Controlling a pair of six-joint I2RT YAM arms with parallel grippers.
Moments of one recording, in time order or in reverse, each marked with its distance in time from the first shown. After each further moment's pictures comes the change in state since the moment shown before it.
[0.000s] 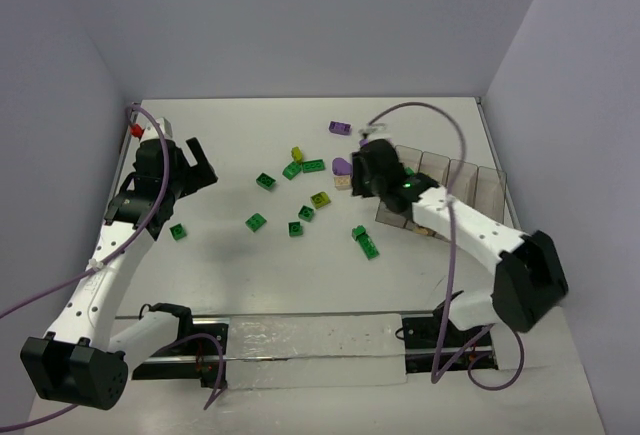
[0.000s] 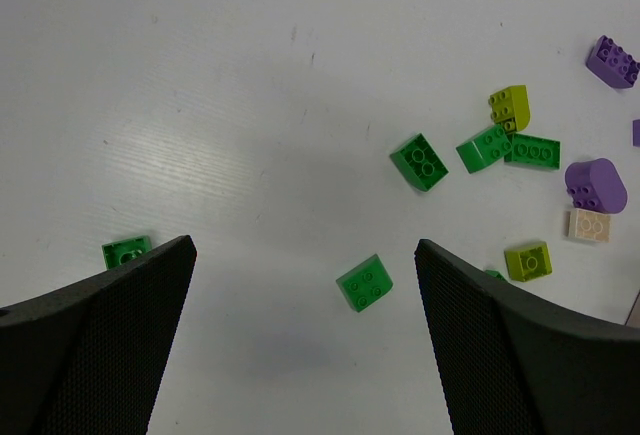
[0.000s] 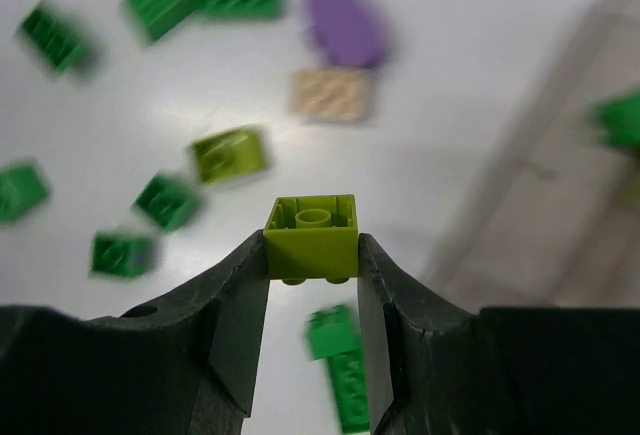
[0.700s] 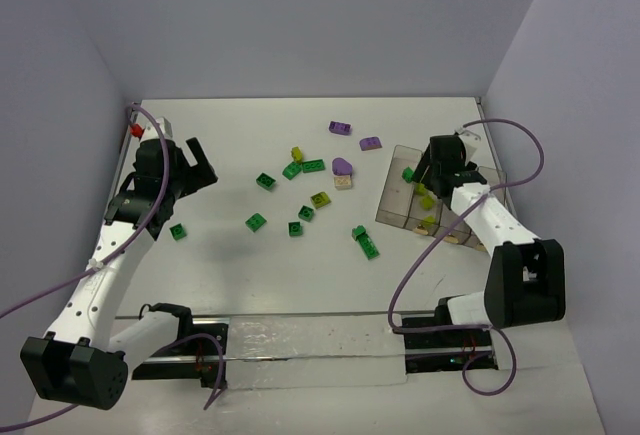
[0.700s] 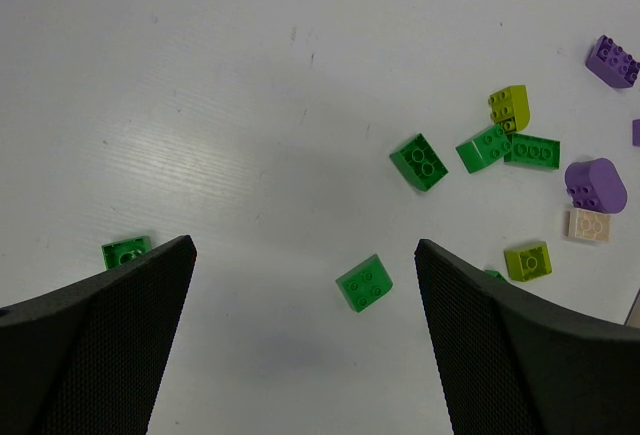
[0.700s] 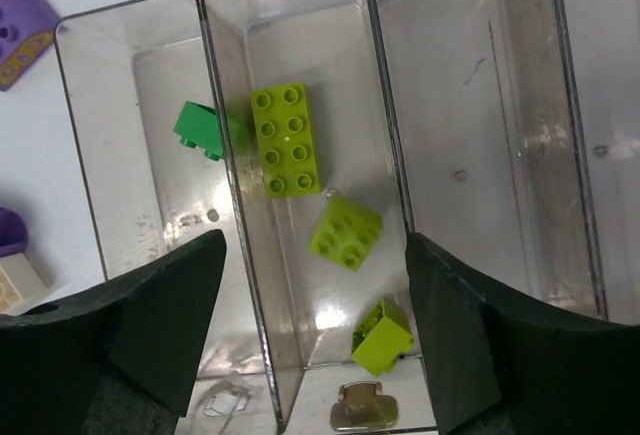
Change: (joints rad) left arm 0.000 0.000 0.000 0.001 0.001 0.000; right arm -0.546 -0.054 -0.120 -0.029 0.124 0.172
